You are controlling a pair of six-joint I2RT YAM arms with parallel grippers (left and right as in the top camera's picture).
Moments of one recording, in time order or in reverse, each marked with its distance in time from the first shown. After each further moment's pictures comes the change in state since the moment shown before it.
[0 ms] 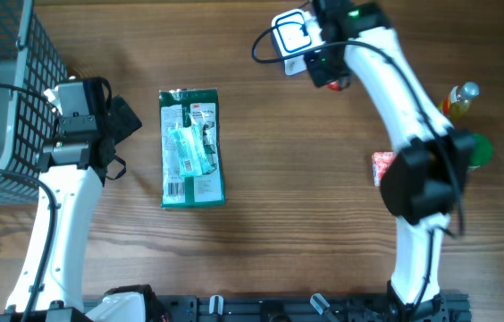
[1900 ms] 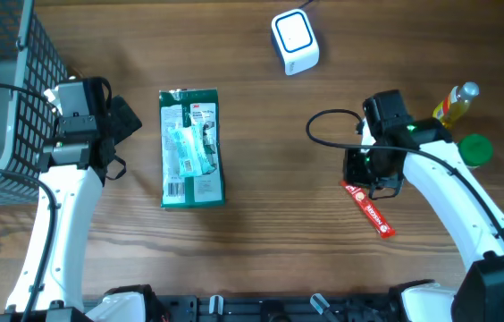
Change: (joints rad) left arm 0.000 0.000 0.000 0.000 0.000 0.000; right arm -0.099 -0.687 -1.102 0.227 -0.279 0.440
